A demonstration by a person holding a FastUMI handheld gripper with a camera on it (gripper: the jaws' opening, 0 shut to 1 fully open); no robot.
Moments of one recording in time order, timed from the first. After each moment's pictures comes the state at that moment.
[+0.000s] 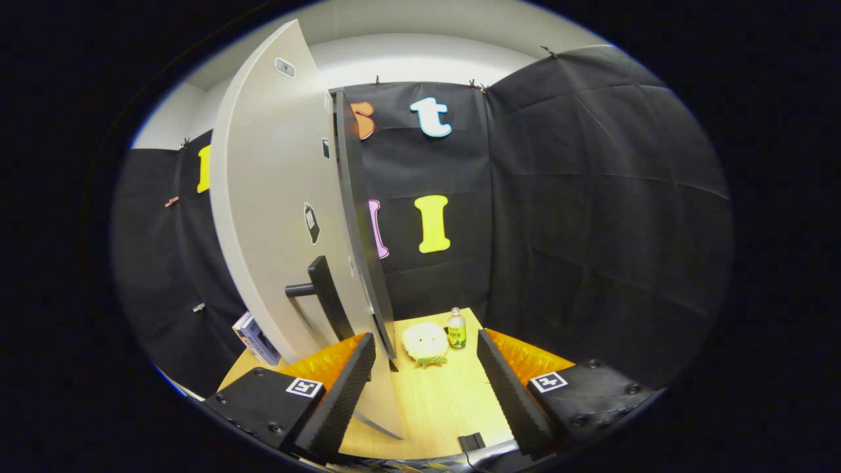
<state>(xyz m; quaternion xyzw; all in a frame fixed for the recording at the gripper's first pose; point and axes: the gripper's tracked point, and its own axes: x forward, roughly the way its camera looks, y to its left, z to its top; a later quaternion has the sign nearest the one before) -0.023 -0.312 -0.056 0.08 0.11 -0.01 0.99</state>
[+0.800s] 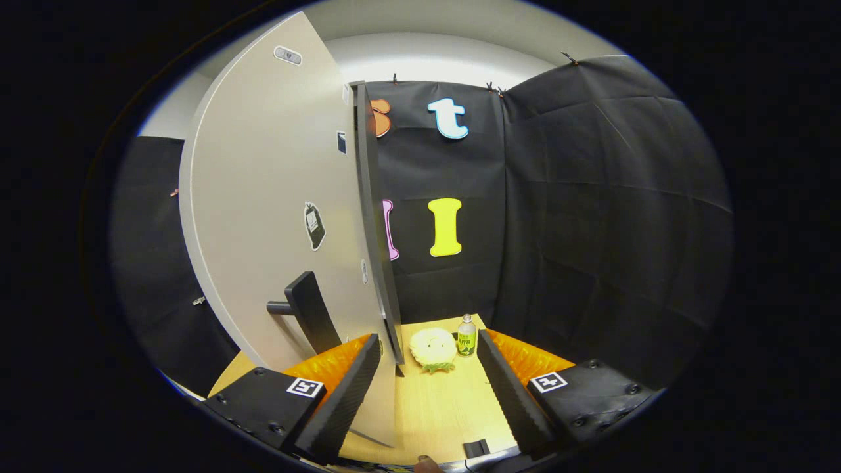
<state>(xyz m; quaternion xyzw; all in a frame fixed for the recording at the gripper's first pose) -0.016 -0.270 -0.053 0.06 0.10 -0.02 0.99</state>
